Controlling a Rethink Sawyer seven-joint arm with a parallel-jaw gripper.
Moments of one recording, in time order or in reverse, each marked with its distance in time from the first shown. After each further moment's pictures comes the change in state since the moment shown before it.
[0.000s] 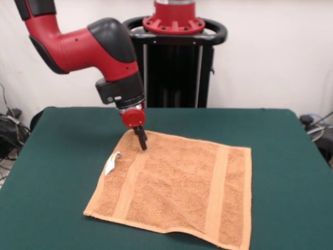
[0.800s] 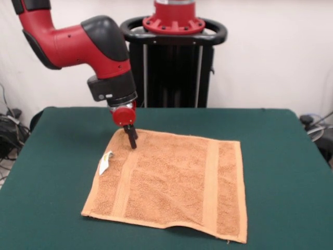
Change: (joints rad) arm -0.009 -0.020 -0.028 -0.007 0.000 0.001 0.000
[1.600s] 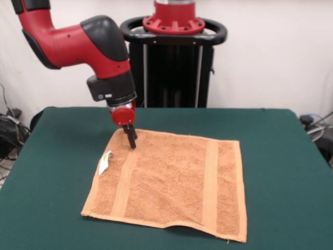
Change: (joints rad) arm -0.001 -0.001 -0.001 0.000 0.000 0.000 0.000
